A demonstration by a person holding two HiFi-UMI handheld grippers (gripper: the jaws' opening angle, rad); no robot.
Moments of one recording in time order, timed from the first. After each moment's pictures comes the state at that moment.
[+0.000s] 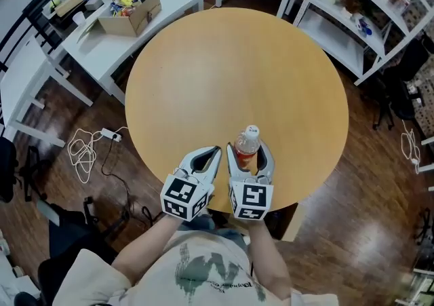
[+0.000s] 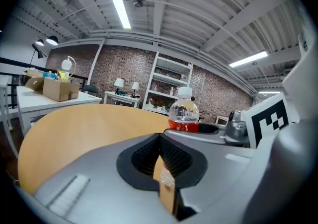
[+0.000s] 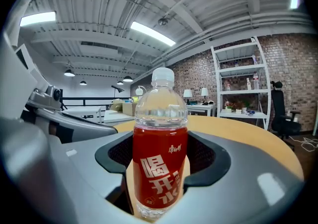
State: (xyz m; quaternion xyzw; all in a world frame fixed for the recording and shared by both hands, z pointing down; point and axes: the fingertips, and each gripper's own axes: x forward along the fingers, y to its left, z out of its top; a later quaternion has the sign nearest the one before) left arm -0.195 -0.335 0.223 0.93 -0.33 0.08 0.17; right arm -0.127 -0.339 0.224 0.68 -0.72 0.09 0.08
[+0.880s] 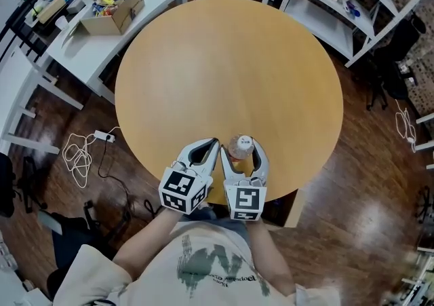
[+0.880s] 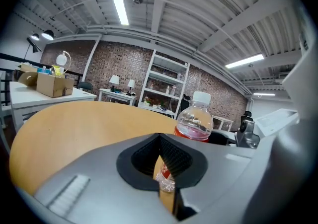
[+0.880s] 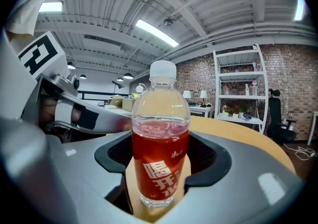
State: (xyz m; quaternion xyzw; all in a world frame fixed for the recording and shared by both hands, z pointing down) left arm -0.185 -0.340 0.229 0.93 -0.30 0.08 0.18; right arm -0.137 -0.320 0.231 0.70 -0.71 0.06 0.10
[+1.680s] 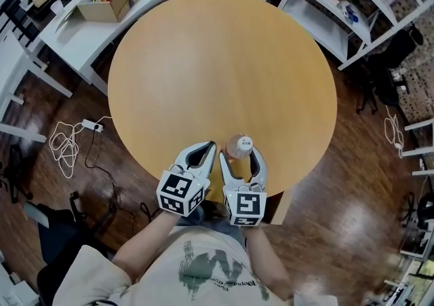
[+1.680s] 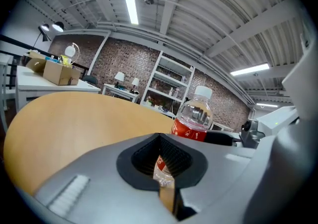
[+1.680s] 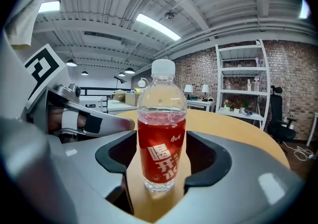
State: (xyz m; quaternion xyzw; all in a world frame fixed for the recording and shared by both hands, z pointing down) left arm -0.188 -0.328 0.246 0.92 -0.31 0.06 0.22; right arm -0.135 -0.298 0.245 0.68 -0.71 0.09 0.14
